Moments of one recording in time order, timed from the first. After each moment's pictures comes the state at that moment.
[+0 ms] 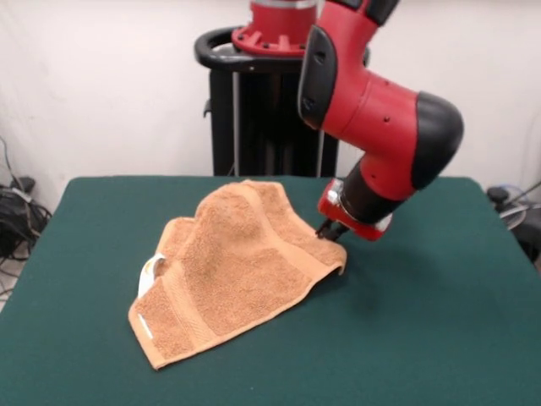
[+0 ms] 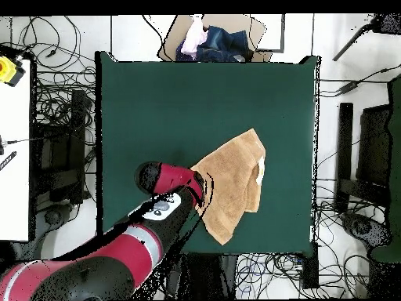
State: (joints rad) arm 0.32 -0.12 -0.49 1.54 0.35 0.68 1.87
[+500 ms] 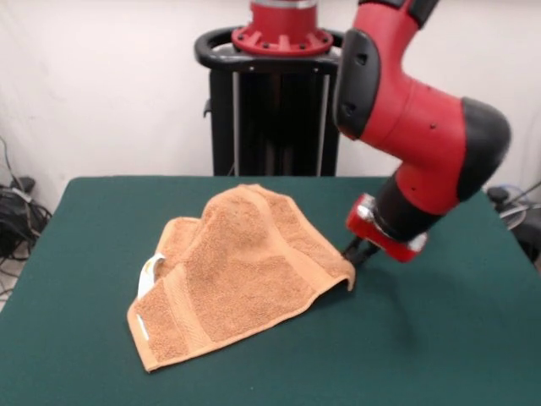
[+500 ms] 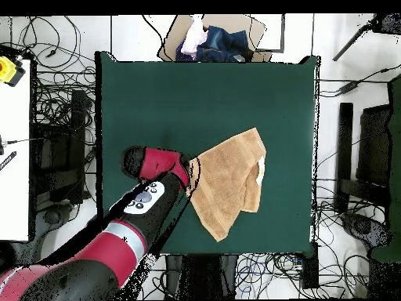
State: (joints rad) arm 0.36 -0.11 -0.52 1.40 0.39 0.72 1.95
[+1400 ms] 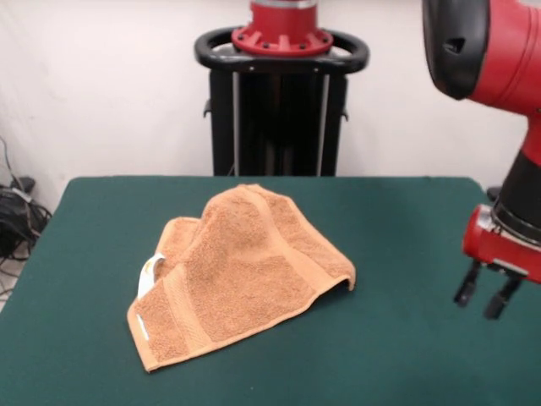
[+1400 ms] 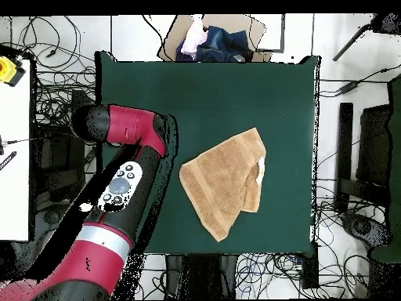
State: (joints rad) arm 0.37 -0.19 -0.52 1.15 0.50 0.72 1.99
